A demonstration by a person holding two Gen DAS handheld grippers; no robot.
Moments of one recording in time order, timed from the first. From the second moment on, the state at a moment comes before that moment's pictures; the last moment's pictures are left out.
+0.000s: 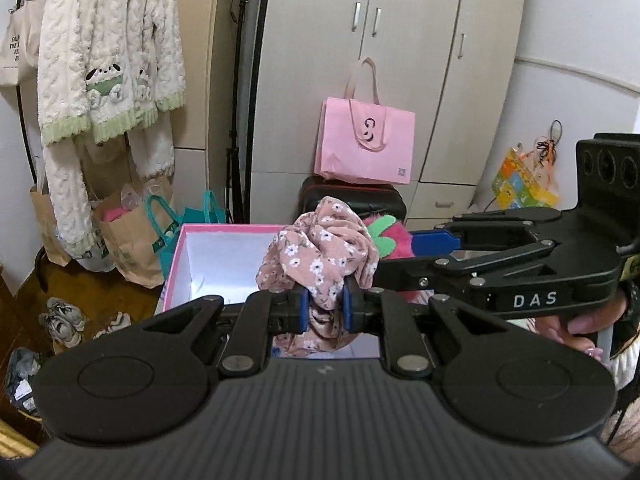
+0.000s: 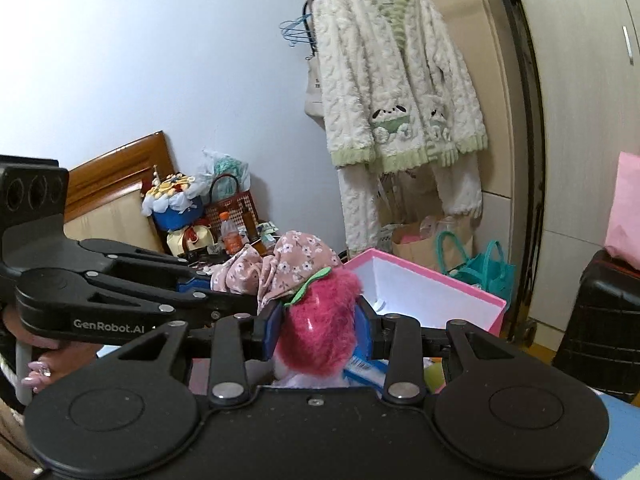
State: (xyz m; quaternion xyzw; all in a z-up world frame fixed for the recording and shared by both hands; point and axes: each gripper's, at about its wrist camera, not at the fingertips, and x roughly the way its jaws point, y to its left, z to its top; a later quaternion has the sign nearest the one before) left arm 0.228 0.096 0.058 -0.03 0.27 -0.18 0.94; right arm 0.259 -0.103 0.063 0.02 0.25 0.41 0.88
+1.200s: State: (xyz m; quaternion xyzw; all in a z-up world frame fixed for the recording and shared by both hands) left arm 0.322 0.094 0.003 0.08 0.34 -0.06 0.94; right arm 0.361 -0.043 -0.013 -0.12 0.37 0.32 0.86
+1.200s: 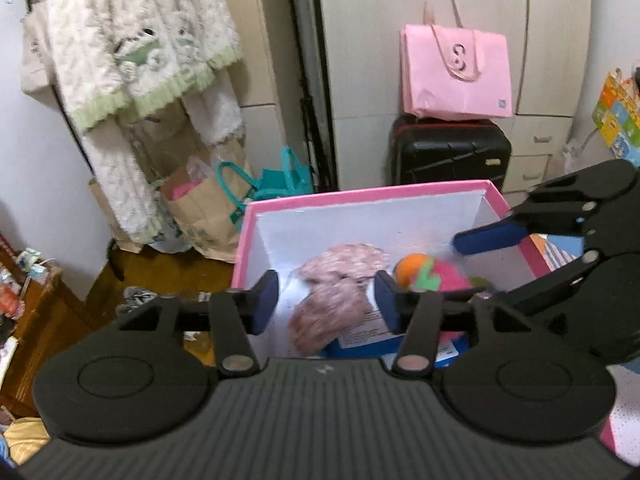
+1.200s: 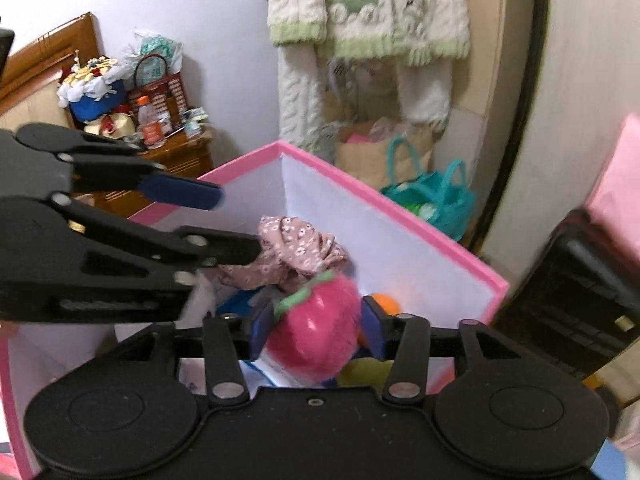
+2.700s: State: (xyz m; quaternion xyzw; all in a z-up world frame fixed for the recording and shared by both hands) left arm 0.104 0.068 0.043 0.05 0.28 -0.06 0.96; right arm 0.102 -0.150 0.053 -0.03 0.29 0.09 0.95
